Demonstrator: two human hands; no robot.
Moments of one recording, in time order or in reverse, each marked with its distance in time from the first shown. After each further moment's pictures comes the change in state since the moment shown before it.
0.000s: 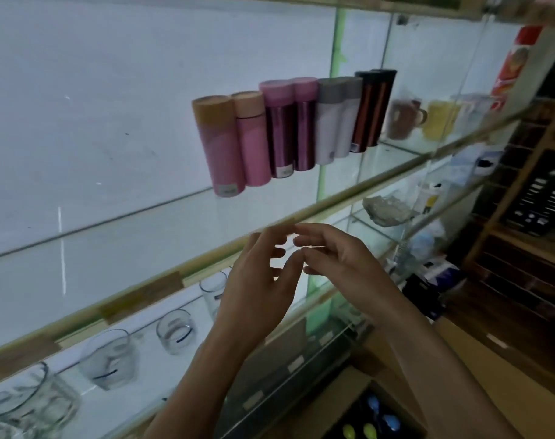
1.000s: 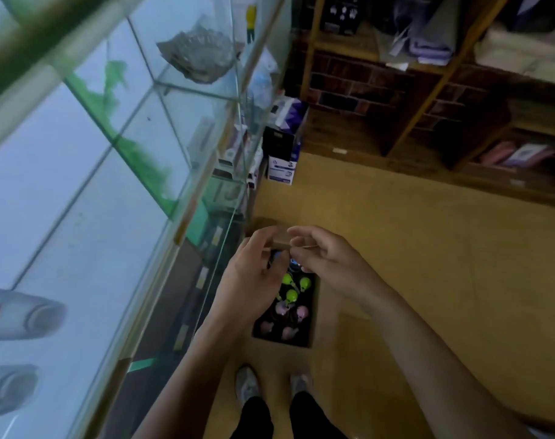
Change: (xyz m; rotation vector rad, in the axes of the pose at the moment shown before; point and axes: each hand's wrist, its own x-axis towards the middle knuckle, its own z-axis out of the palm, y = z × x) left_hand 0.004 -0.145 0.249 -0.039 -0.902 -0.110; right_hand -0.096 0.227 -0.081 0.002 0.472 0.744
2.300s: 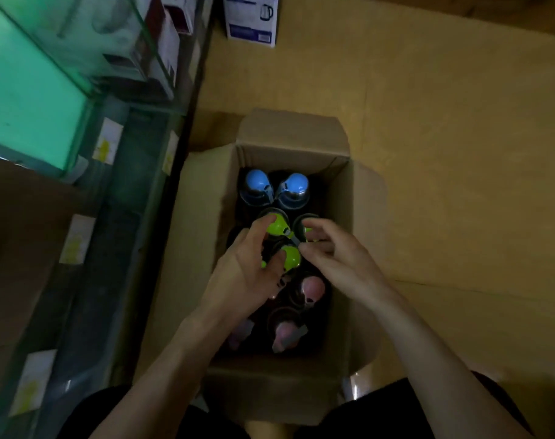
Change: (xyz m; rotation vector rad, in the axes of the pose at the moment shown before) left_hand 0.178 -0.462 0.341 0.174 -0.268 -0.103; right_hand 0.268 0.533 0.090 -0.080 0.110 0.252
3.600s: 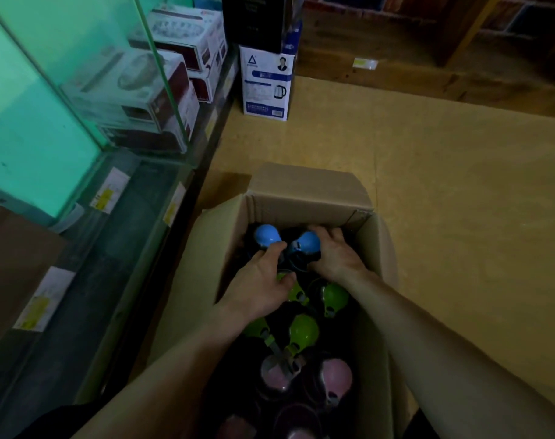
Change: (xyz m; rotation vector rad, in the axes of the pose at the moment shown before) left_hand 0.130 -0.065 0.033 0.153 -0.037 0.055; right_hand 0.207 0.056 0.021 -0.544 0.071 -0.034
